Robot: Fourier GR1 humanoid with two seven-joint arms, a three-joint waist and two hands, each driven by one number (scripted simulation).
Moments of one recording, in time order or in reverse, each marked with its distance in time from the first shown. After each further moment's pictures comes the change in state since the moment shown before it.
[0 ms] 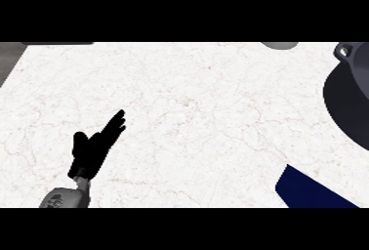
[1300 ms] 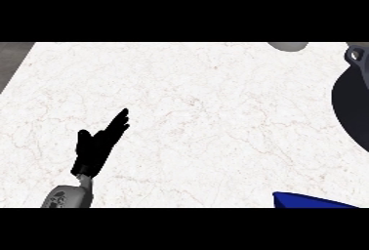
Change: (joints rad) left arm -0.017 -0.023 0.012 0.002 -0.022 -0.037 0.007; right arm -0.372 -0.280 0.238 -0.332 0.323 -0.158 0.745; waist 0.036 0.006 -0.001
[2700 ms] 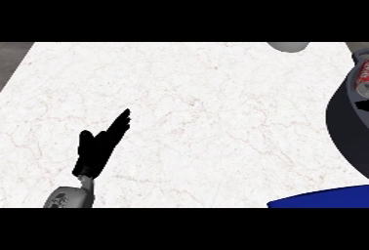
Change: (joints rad) left arm 0.008 -0.014 -0.002 -0.019 -0.017 -0.006 0.017; right arm -0.617 0.207 0.314 0.609 0.305 0.044 0.191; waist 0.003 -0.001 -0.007
